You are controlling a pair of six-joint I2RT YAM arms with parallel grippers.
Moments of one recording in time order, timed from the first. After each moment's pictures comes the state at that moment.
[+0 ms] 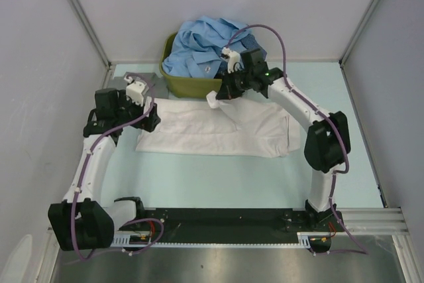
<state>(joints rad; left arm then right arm) 0.07 1.12 0.95 -0.49 0.46 0.32 0.50 1.91 1.76 -0.54 -0.56 0.10</state>
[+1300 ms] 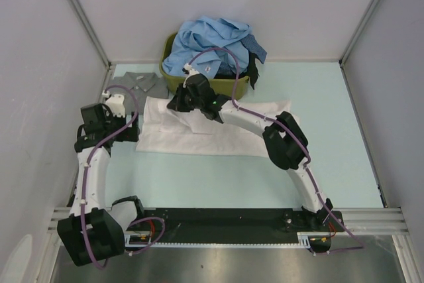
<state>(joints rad) 0.27 1.01 0.82 -0.54 0.26 0.28 0.84 2.23 1.86 -0.02 -0.15 0.73</state>
